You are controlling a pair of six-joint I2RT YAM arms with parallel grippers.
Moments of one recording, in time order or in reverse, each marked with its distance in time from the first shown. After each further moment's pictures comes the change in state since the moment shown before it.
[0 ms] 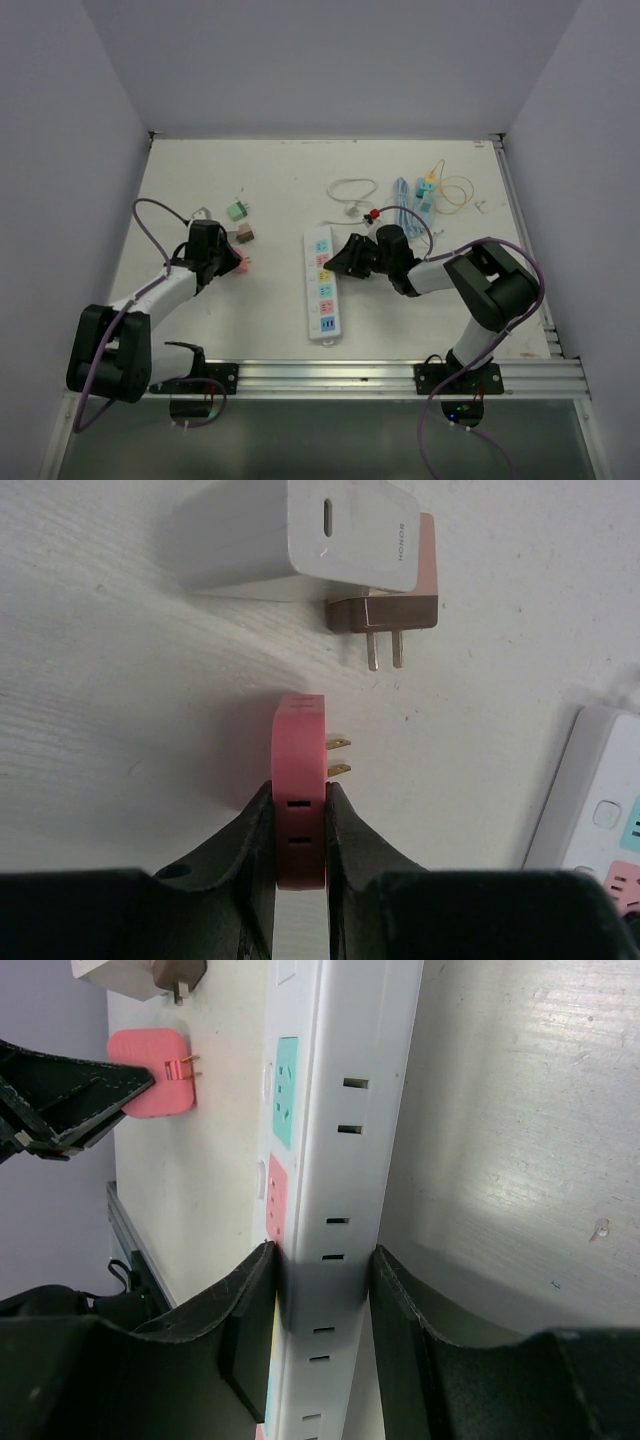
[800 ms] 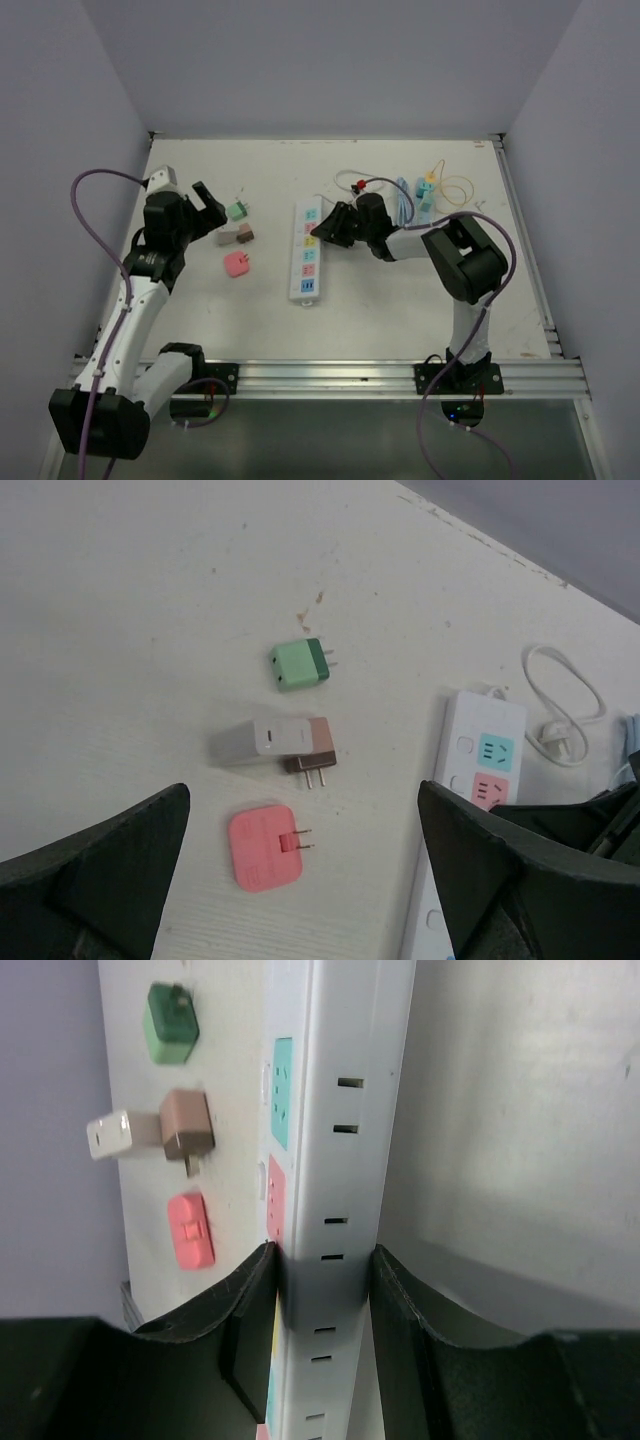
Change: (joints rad) left arm 0.095 -0.298 0.299 -0.261 -0.041 0.175; right arm -0.018 0.225 0.372 -0.153 0.071 0.037
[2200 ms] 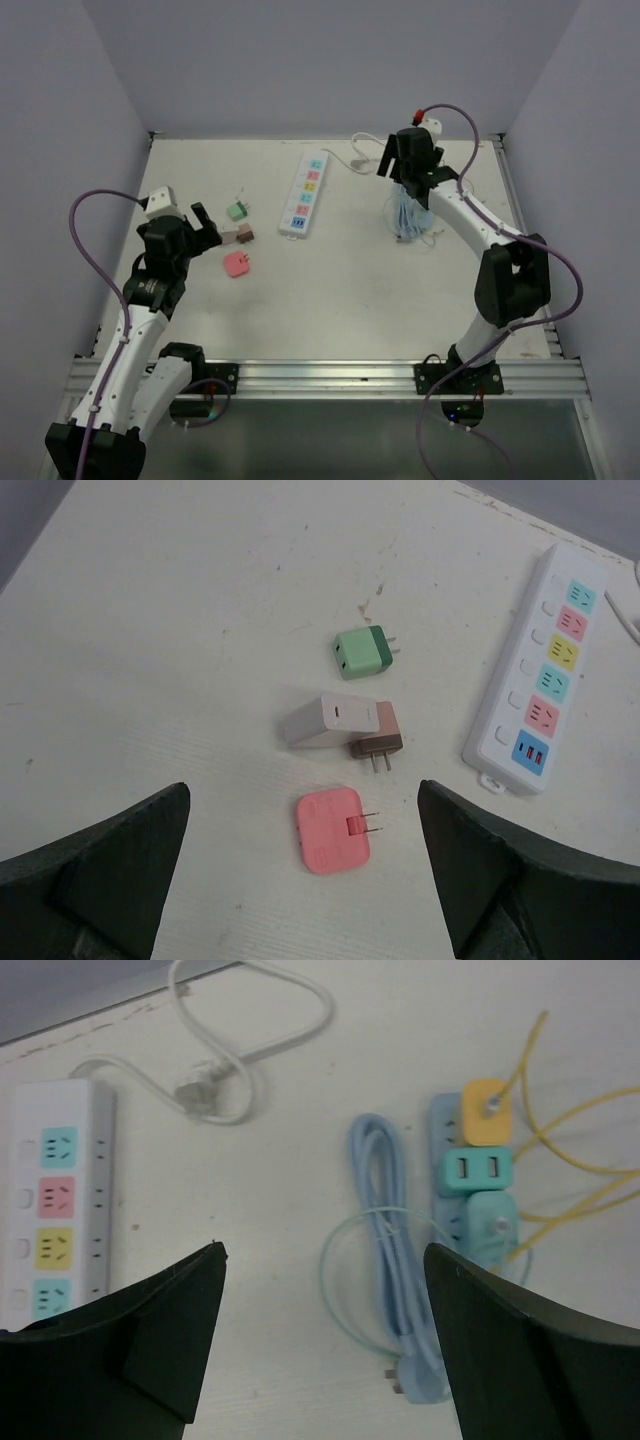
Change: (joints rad) left arm -0.047 -0.203 -0.137 -0.014 -0.177 0.122; right arm -0.184 -0.214 0.499 -0.772 0.729 -0.456
